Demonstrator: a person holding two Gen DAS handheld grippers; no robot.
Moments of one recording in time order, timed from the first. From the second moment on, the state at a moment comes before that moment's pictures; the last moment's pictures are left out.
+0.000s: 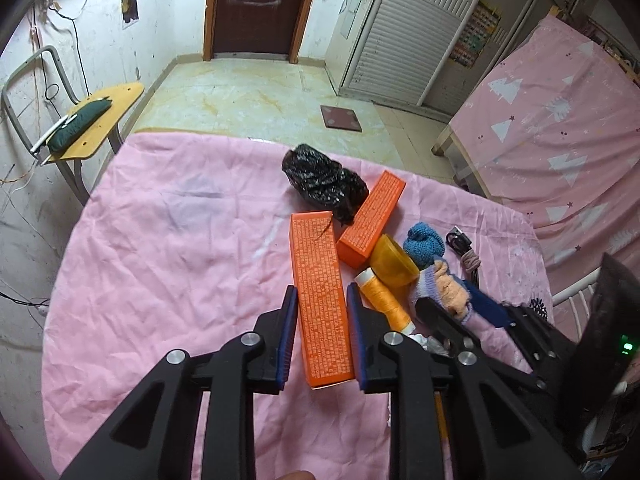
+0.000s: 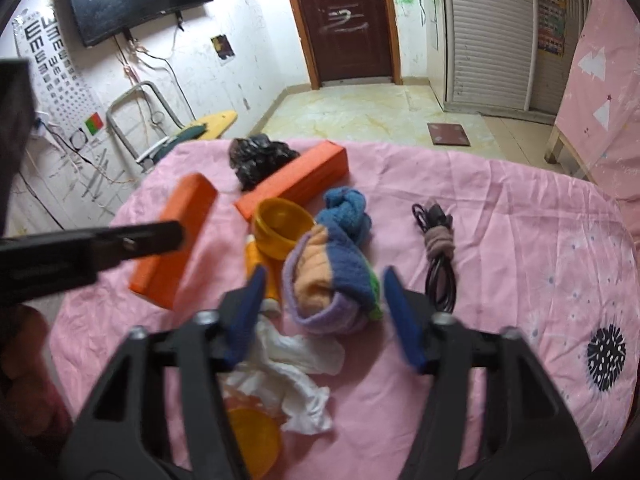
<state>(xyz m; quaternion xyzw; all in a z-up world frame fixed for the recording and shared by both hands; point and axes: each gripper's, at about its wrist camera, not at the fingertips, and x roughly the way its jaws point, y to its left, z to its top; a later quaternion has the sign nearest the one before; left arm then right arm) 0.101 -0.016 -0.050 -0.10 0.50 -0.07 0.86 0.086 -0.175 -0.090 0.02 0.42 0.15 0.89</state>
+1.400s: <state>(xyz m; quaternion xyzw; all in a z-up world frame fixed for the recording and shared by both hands) 0.037 -0.216 0.030 0.05 0.42 -0.18 0.89 -0.056 -0.409 -0.036 0.15 0.27 -0.04 0.95</state>
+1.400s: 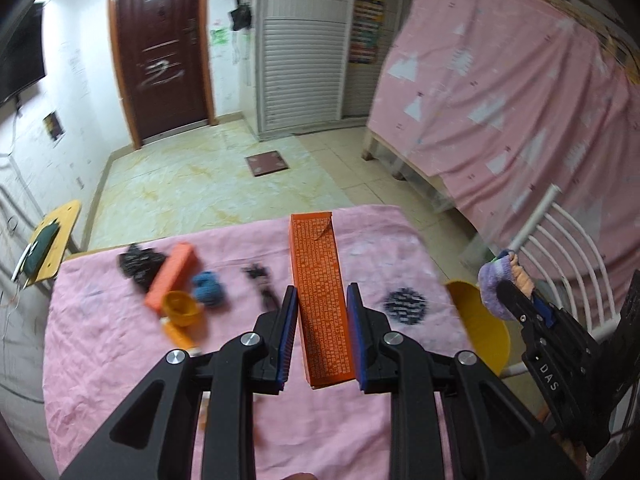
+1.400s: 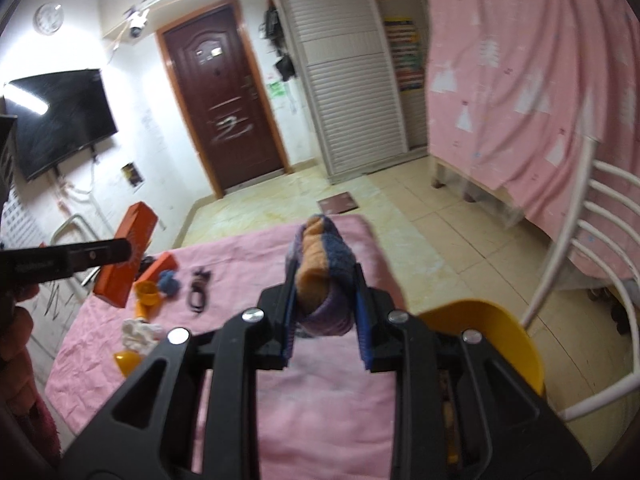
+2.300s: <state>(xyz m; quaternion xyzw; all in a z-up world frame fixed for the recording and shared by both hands) 0.011 -0.392 -0.013 0.04 0.45 -0.32 0.83 -0.079 -0.524 -0.094 0.26 0.29 -0.09 0.92</state>
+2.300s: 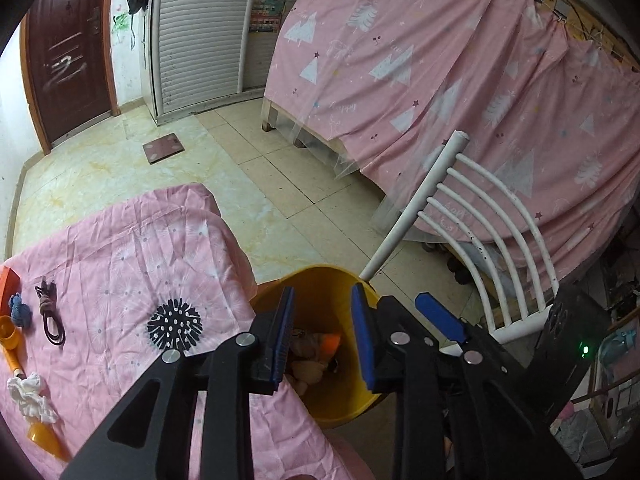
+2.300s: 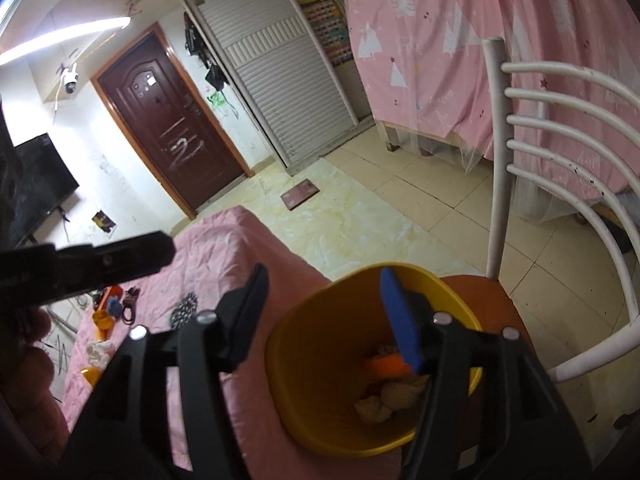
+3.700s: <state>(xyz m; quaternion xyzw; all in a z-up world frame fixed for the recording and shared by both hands) 0.126 -0.105 0.017 -0.08 0.43 -0.11 0.89 0.045 -0.288 -0.060 0.10 0.35 0.08 0.93</state>
